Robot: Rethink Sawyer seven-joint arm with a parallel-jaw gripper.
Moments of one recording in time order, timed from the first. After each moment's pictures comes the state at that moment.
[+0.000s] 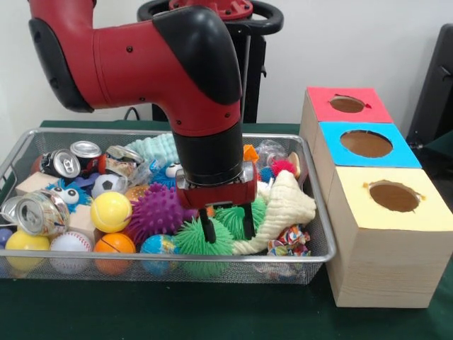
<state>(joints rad) -0.61 -0.40 0.51 1.39 -0.46 0.70 1.75</state>
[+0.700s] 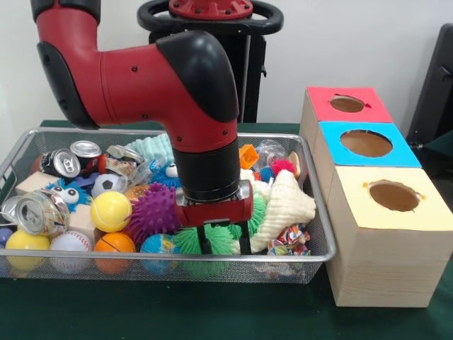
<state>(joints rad) -0.61 -0.35 0.48 1.41 -0.49 0.55 1.75</state>
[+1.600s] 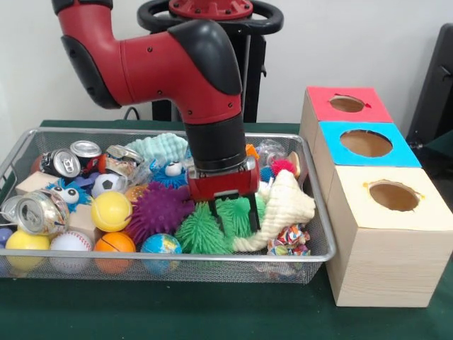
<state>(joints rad) -0.64 -0.41 0.44 1.67 -0.49 0.24 1.75</state>
